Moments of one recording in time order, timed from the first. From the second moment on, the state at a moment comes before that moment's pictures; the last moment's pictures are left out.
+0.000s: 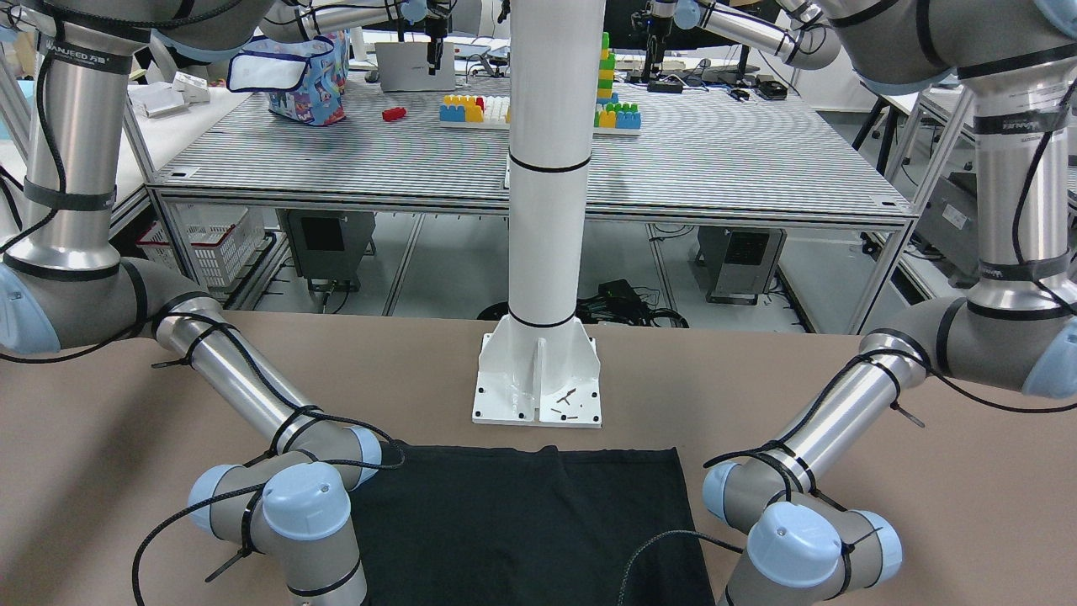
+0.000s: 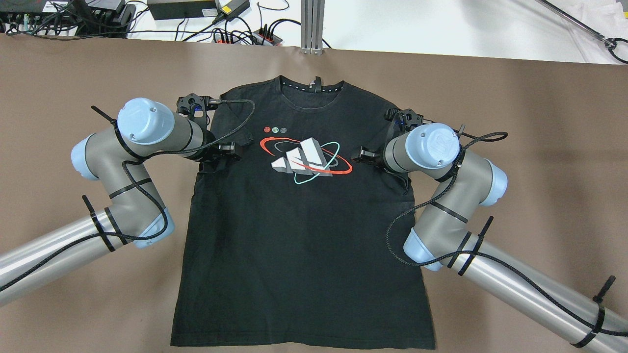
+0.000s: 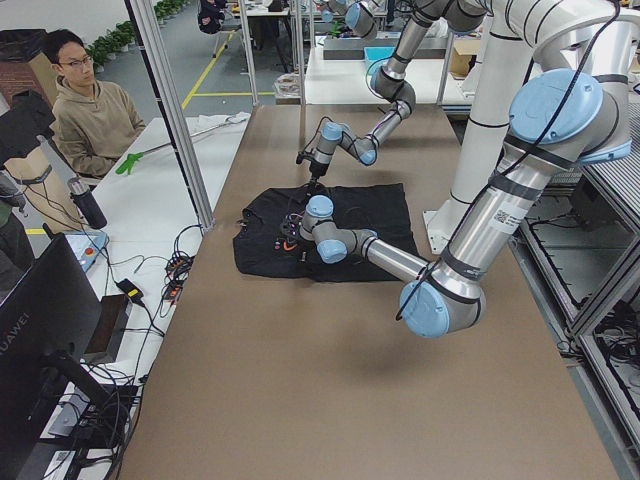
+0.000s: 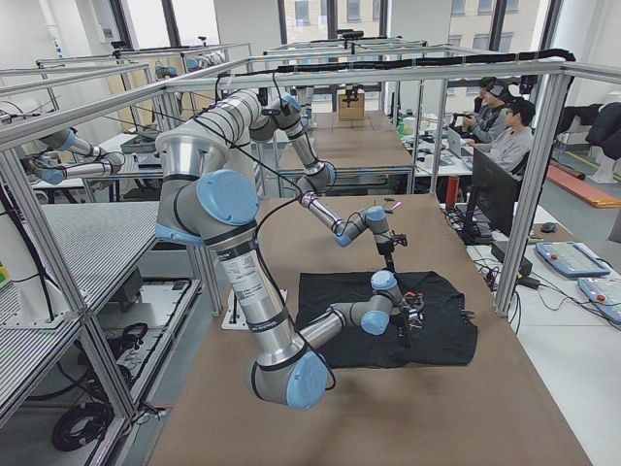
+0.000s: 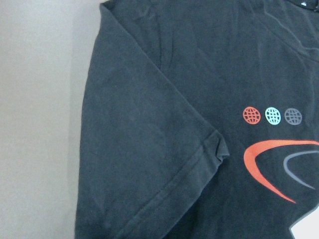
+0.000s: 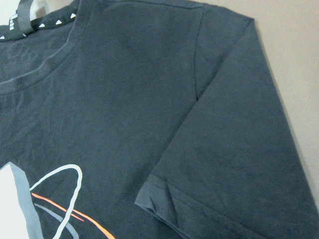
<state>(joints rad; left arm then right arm) -0.75 -2.17 -1.38 -2.19 -1.88 -1.13 0.71 -0.98 1.40 -1.02 1.77 1.30</state>
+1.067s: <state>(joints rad) -0.64 -1.94 -1.72 -2.12 -1.82 -1.25 0.66 -1.11 1.58 -1.02 1.77 1.37</state>
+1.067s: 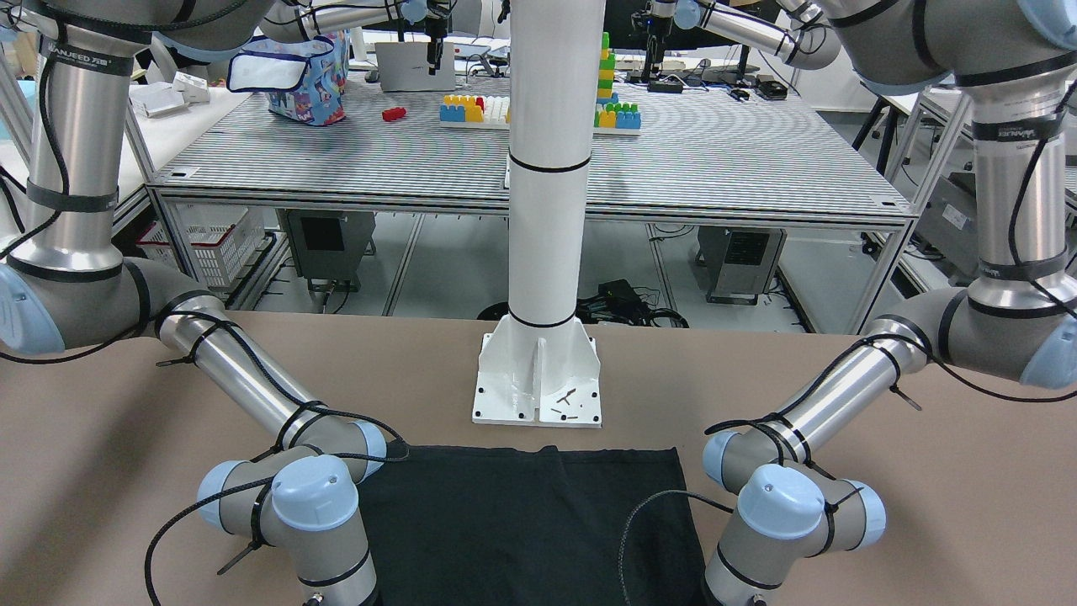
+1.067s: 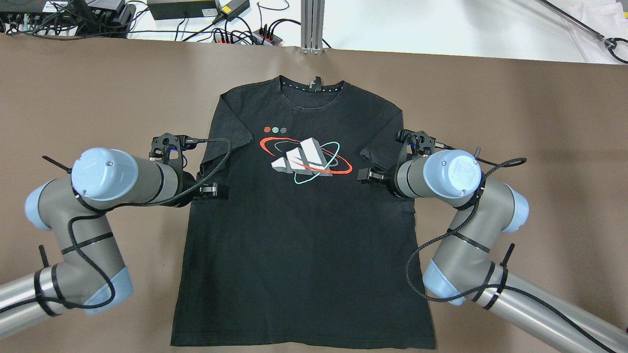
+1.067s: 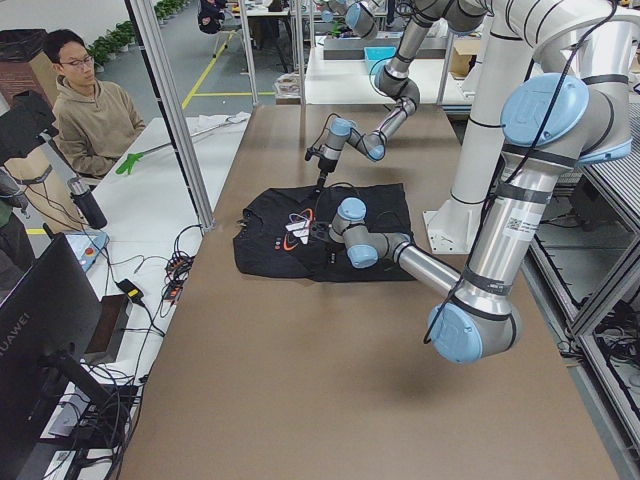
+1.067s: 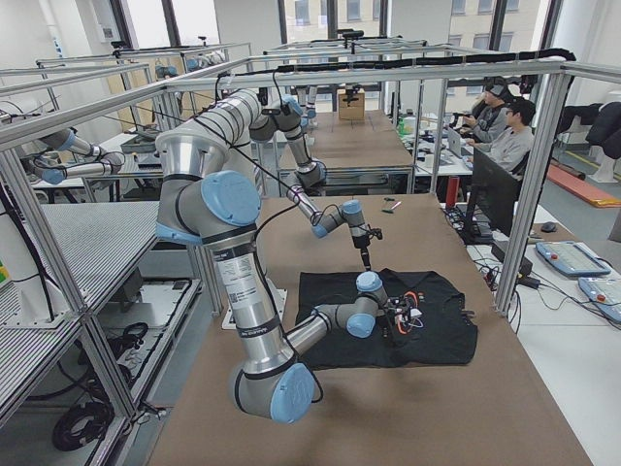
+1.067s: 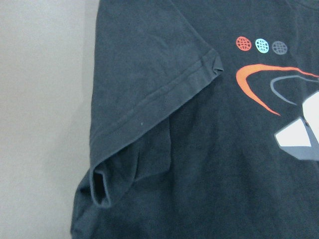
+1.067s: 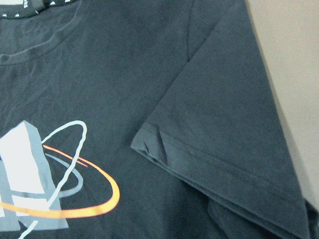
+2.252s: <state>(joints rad) -0.51 -1.79 -1.95 -2.08 -1.65 -1.48 0.12 -1.62 2.19 -1.32 1.40 1.89</state>
